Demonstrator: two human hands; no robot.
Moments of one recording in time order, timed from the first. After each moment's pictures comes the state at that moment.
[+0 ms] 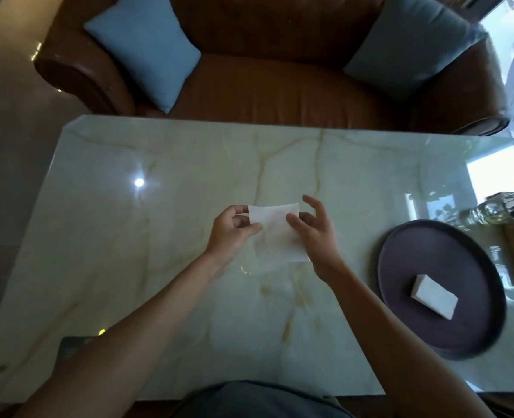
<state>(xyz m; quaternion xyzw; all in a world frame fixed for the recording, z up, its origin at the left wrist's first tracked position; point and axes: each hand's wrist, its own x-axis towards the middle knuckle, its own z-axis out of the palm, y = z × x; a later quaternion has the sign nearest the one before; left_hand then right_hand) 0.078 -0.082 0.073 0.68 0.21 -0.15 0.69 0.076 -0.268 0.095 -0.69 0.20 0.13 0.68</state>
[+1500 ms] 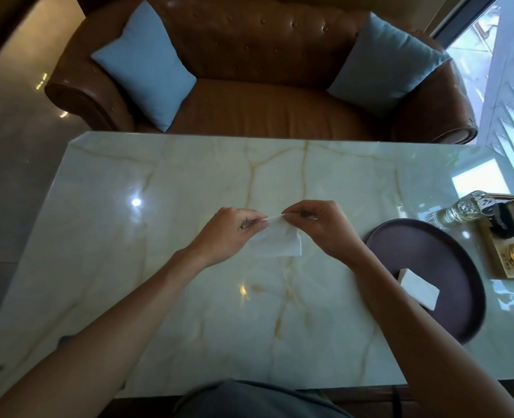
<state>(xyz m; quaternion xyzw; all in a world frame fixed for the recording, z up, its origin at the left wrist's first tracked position) 0.054 -0.083 0.154 0.87 -0.13 -0.11 0.45 0.064 -0.315 0.168 -0.86 -0.05 0.11 0.49</state>
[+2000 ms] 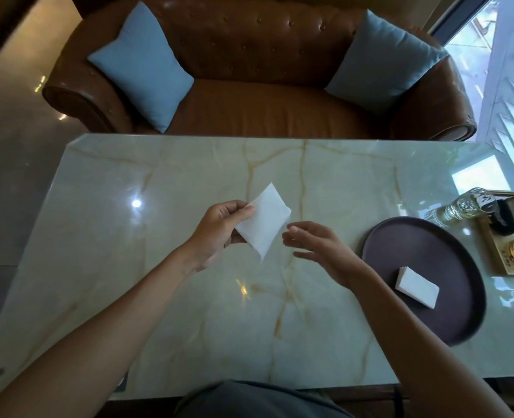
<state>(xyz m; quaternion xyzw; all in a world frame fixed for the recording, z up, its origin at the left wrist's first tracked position) 0.055 -0.081 0.153 0.61 0.07 -0.23 0.75 0.036 -0.330 0.129 -0.69 0.12 0.28 0.65</state>
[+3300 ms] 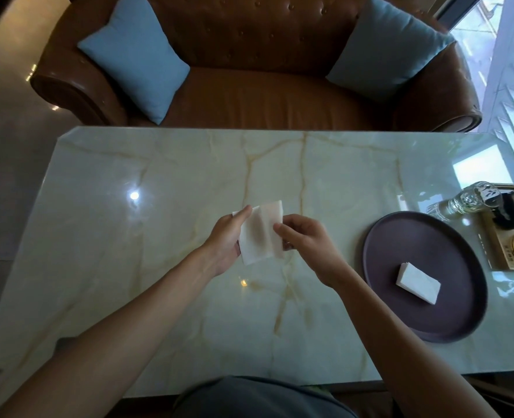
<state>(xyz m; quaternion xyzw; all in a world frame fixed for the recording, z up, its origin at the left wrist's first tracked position) 0.060 -0.110 0.120 0.54 0.25 -0.28 0.75 0.038 -0.293 0.136 -0.72 0.08 0.20 0.66</state>
